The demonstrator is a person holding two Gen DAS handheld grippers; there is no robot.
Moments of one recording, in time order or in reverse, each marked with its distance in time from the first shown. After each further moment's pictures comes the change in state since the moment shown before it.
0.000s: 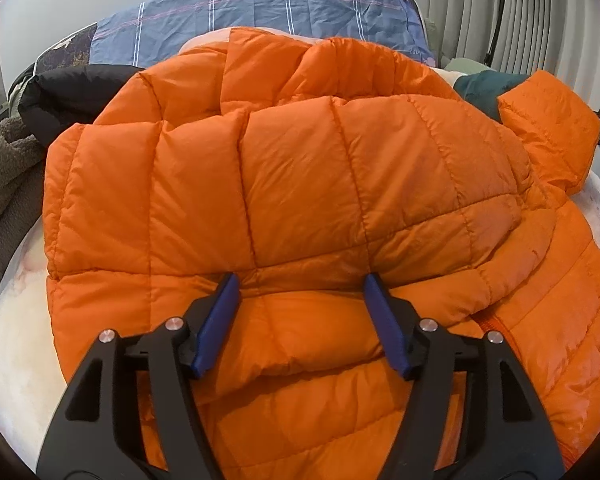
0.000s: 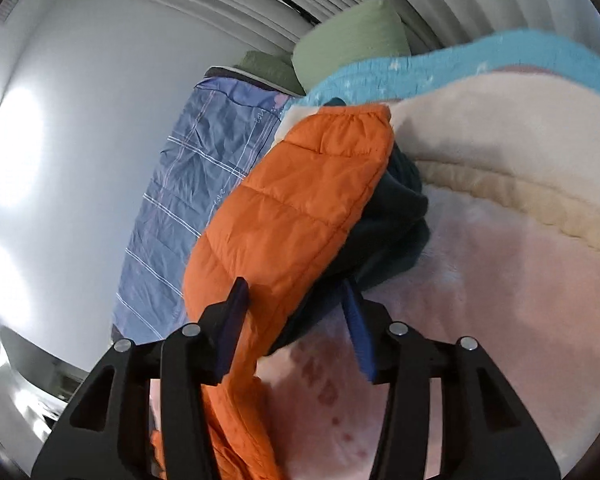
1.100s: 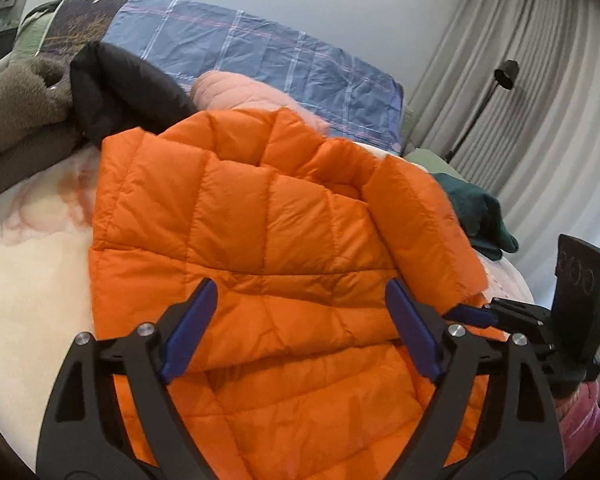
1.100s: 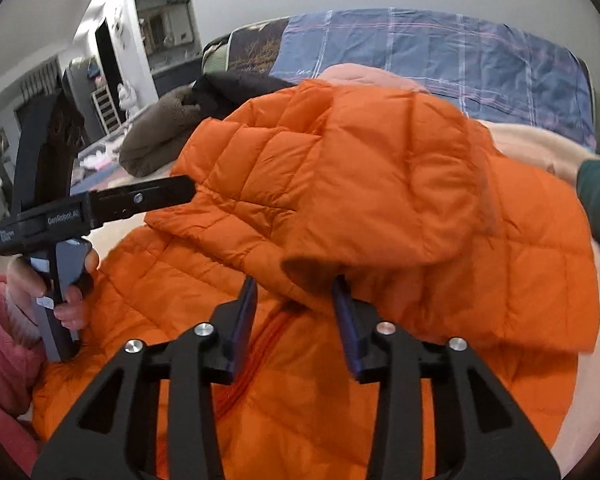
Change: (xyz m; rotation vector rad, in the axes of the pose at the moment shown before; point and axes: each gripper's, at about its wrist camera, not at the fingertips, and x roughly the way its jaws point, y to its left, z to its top) left arm -0.068 0.052 -0.010 -0.263 -0.179 -0.281; right arm 0.026 0.167 -0.382 -1.212 0.490 0.254
